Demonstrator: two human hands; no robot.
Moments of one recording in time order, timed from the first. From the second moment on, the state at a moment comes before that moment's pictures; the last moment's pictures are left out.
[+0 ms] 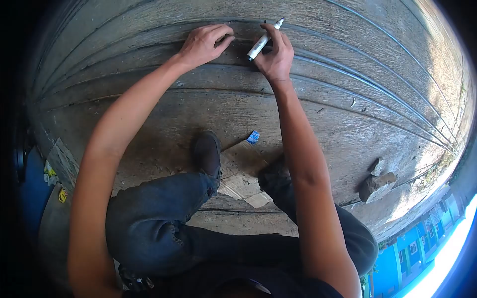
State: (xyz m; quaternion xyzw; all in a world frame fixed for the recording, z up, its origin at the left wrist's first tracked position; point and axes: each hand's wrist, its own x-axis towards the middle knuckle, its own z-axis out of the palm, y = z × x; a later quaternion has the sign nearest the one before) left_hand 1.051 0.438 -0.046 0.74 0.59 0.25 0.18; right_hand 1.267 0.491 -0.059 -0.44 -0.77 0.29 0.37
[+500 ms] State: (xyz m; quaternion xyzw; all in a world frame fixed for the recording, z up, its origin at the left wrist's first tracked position) left_hand 1.053 0.421 -0.065 0.78 0.54 0.33 0.04; right_hand 1.289 0.490 -0.050 -0.30 -0.86 0.28 0.30
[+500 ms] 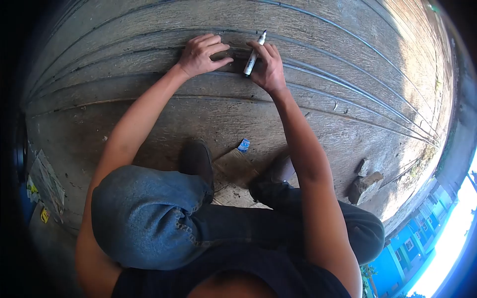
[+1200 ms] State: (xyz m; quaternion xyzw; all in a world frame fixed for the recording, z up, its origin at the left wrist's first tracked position) left_hand 1.083 0.404 -0.079 0.71 0.62 0.35 0.01; right_hand 1.271 0.494 -0.053 -0.45 -0.70 0.43 0.35
